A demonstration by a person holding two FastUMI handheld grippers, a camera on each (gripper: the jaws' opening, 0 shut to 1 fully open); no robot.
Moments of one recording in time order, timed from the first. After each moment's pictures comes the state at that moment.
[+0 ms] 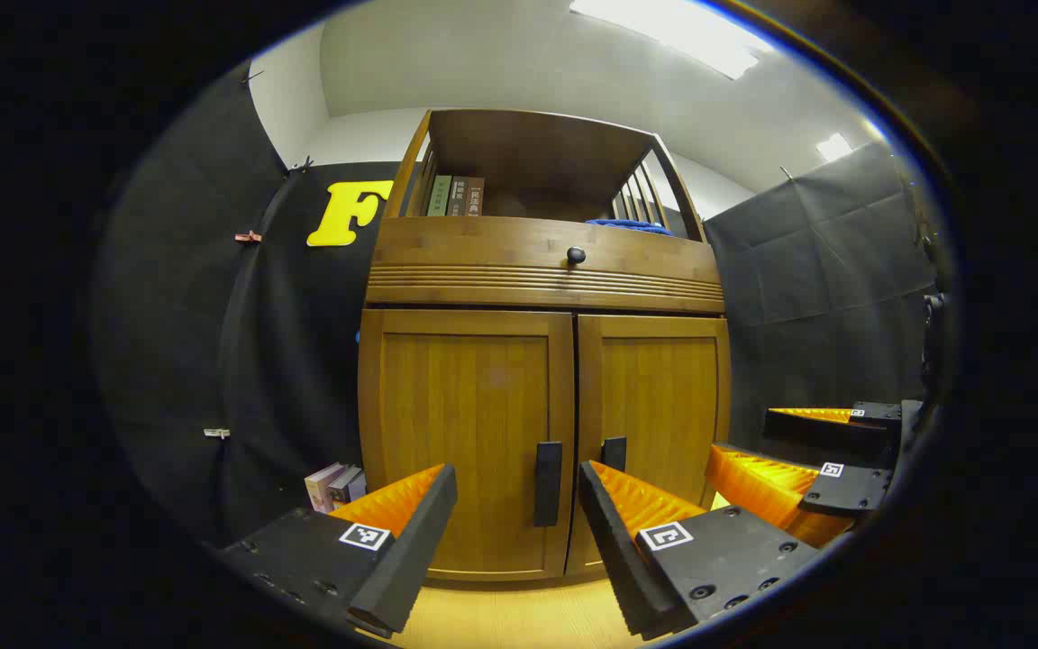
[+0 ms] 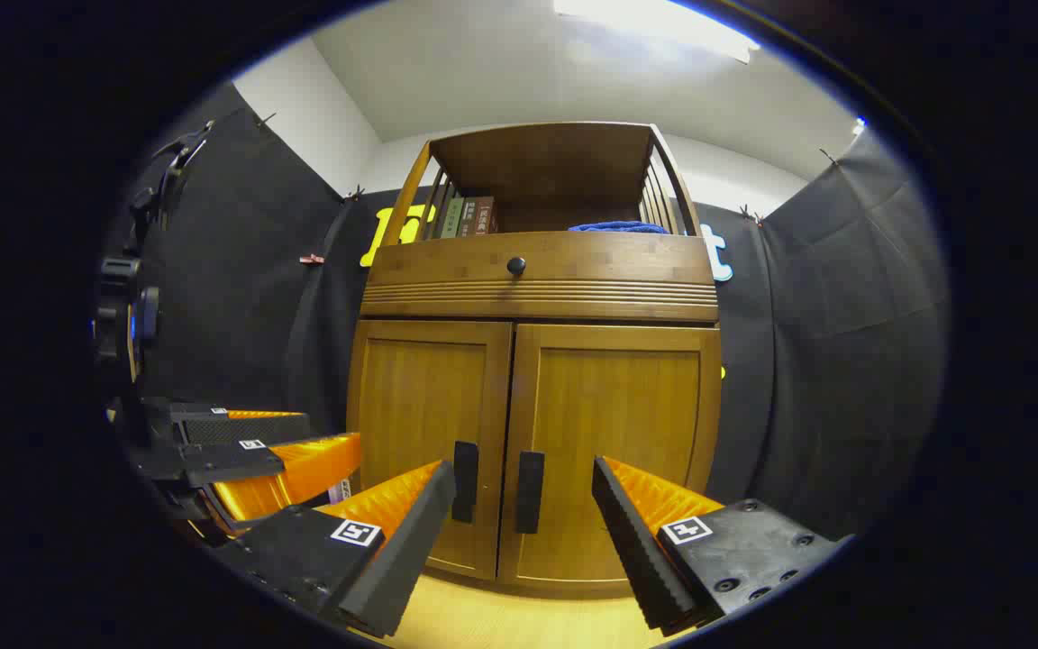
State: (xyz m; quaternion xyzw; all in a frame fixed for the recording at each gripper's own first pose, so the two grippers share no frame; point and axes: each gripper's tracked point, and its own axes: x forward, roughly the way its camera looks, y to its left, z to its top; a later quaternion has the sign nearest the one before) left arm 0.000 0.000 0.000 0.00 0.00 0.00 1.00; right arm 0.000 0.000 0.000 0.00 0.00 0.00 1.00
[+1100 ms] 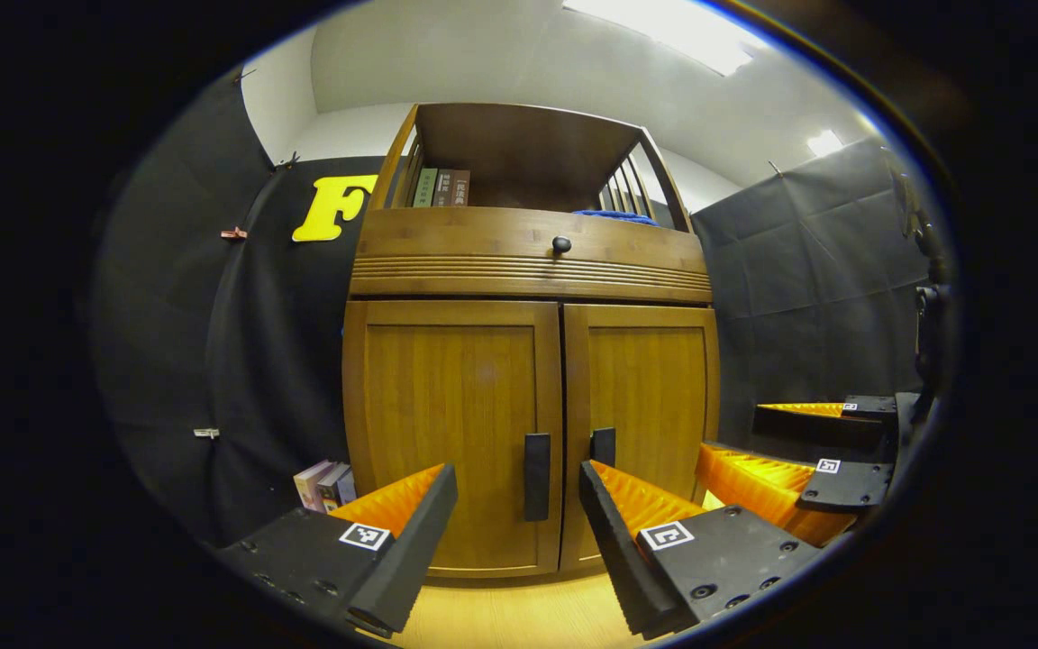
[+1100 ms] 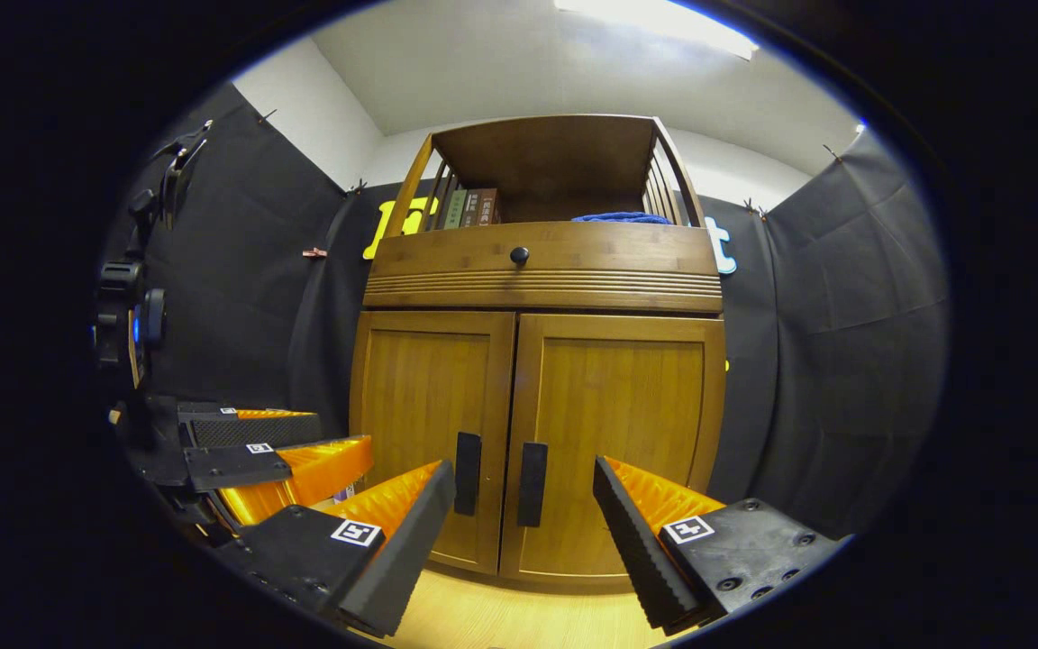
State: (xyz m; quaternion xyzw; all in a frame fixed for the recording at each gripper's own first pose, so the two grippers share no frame) left arm 0.005 -0.007 -0.008 0.00 0.01 -0.02 1.00; right arm 0.004 -0.001 -0.007 -0.01 0.02 0.00 1.00
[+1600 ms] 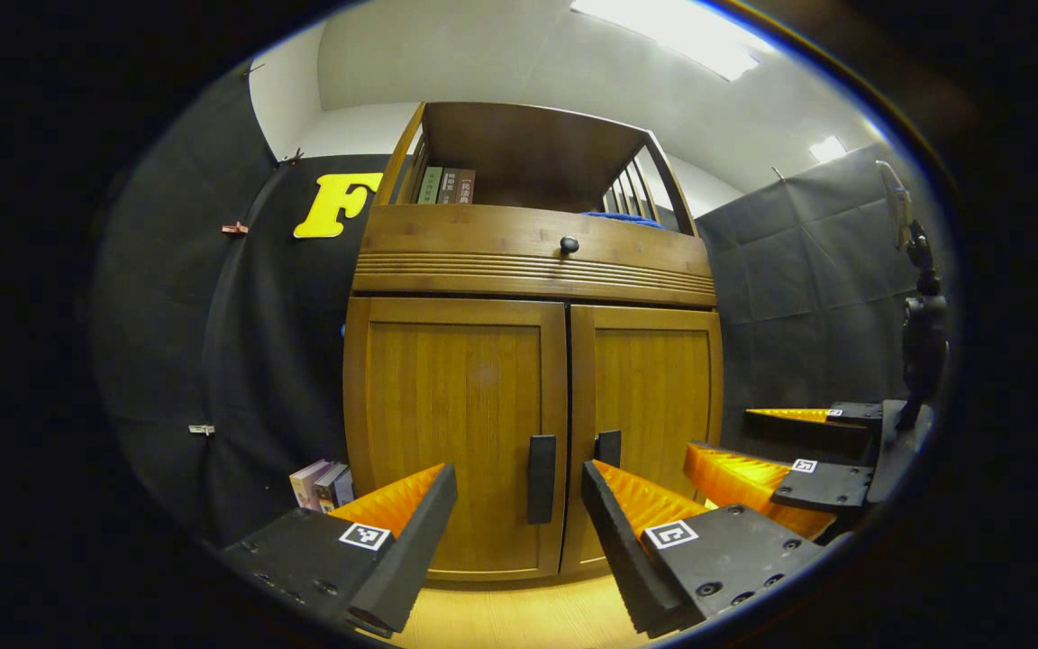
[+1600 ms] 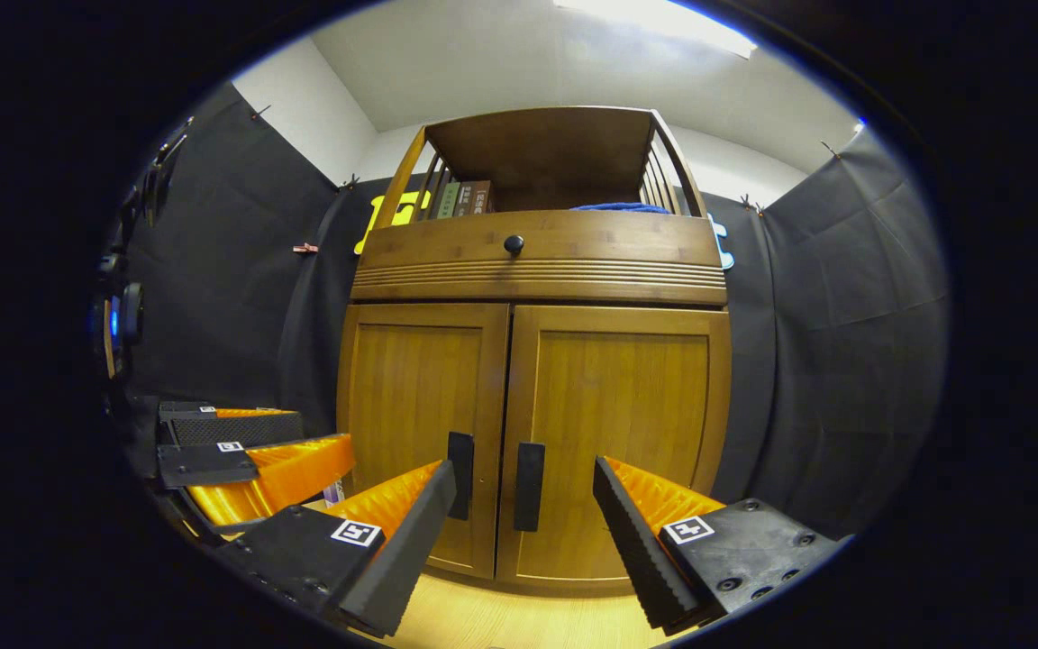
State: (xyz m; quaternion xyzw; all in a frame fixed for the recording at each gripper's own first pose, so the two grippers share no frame) left arm 0.012 0.003 -0.007 -0.01 0.00 -0.03 1.00; right arm 0.032 -0.004 -0.025 0.00 0.03 -0.01 1.00
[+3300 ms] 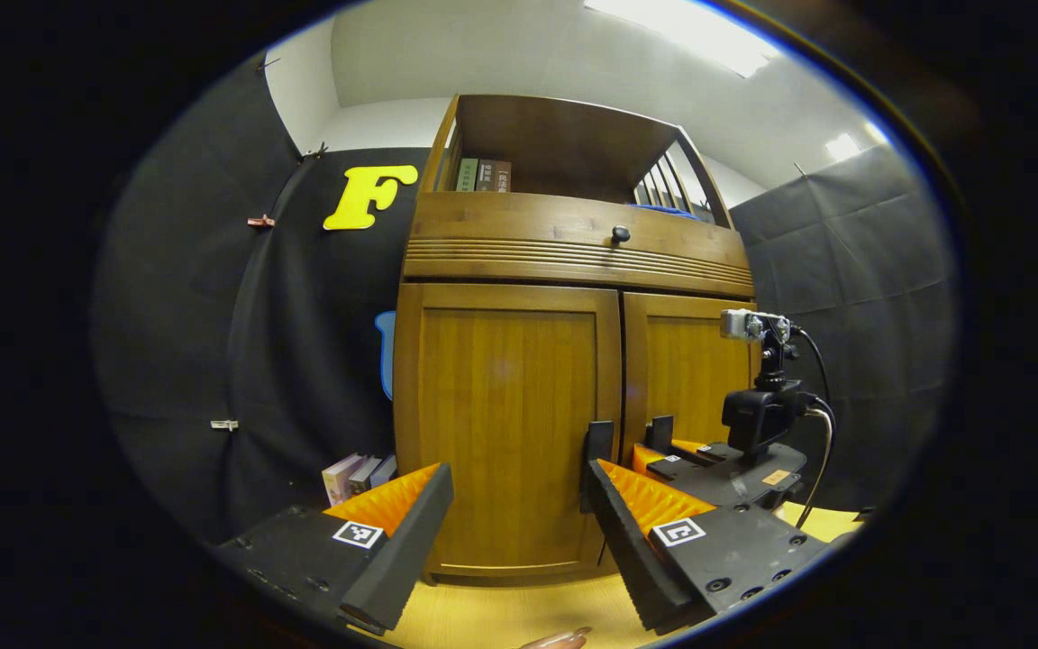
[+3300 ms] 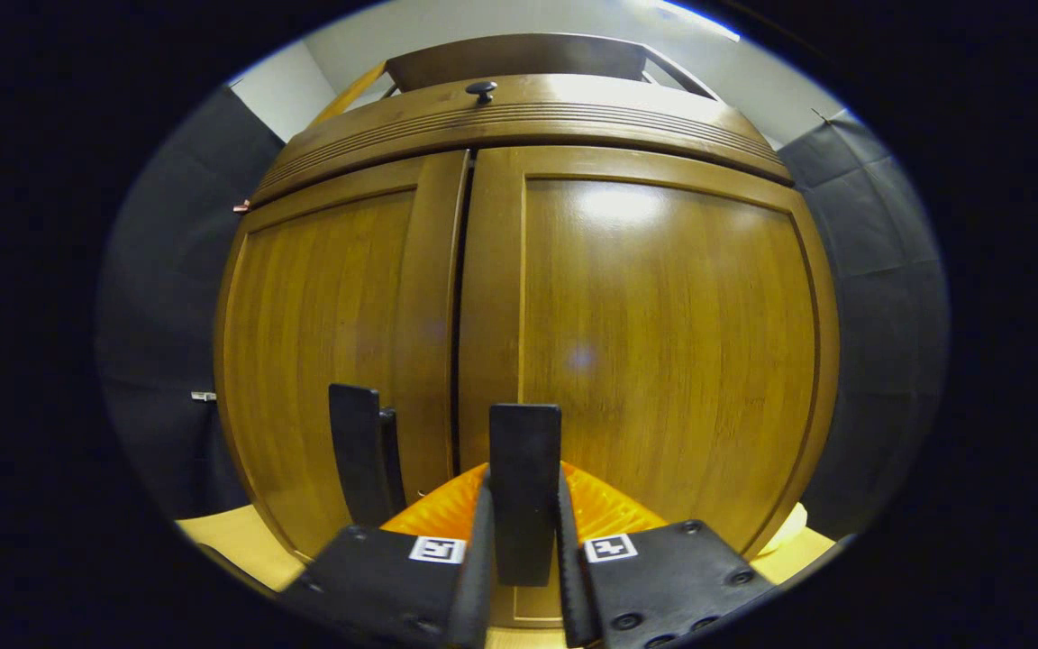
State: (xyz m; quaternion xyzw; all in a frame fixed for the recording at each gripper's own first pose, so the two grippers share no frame) left arm 0.006 0.060 -0.024 -0.01 0.02 0.01 1.00; right arm 0.190 -0.029 -0.140 0.00 0.07 -0.07 1.00
